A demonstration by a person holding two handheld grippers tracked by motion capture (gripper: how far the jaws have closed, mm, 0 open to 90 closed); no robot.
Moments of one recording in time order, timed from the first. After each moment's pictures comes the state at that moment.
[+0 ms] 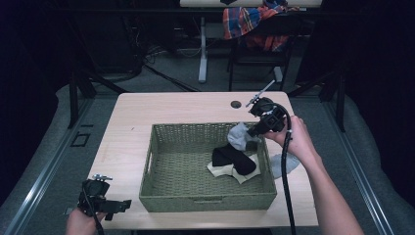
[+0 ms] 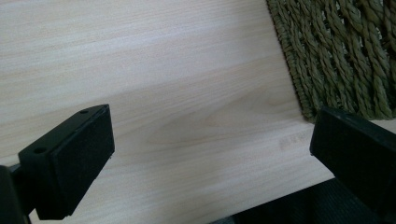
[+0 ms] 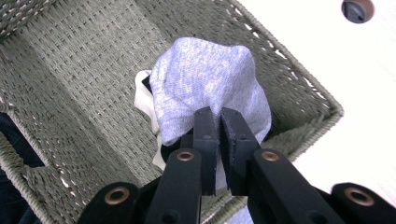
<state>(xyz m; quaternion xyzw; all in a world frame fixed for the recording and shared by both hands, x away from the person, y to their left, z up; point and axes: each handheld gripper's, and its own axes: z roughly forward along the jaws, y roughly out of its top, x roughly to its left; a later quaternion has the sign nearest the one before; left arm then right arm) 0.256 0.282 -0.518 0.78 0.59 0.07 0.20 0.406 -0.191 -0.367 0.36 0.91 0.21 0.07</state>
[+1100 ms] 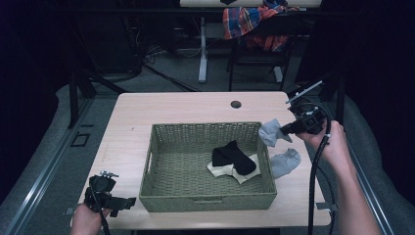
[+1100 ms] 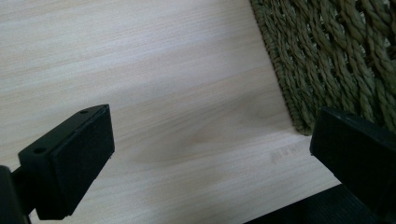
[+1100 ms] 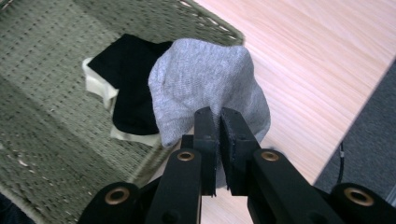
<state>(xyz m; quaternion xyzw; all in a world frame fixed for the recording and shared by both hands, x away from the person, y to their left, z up) 0.265 0.271 -0.518 0.79 0.58 0.07 0.20 0.389 -0.281 -0.359 0.45 0.86 0.21 0.10</state>
